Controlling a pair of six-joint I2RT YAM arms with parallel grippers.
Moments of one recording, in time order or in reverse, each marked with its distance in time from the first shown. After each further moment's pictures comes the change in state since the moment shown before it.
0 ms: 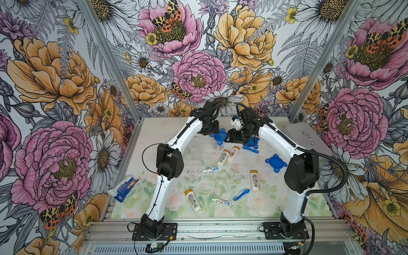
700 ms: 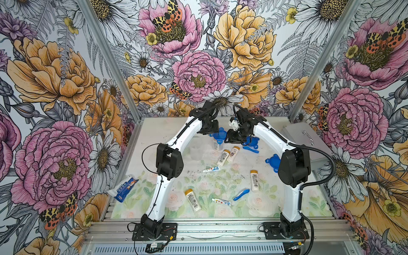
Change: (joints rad) left arm 0.002 -0.003 -0.002 0.012 -0.008 0.000; right arm 0.000 0.117 0.088 -0.025 0.034 0.009
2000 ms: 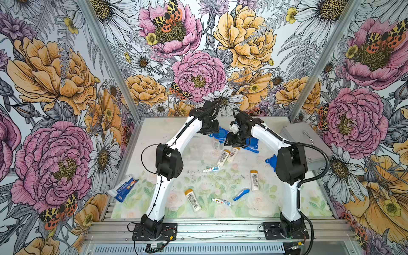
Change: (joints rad) left arm 0.000 -0.011 0.002 -0.015 0.000 0.000; right arm -0.014 0.046 -0.040 0.022 0.000 0.029
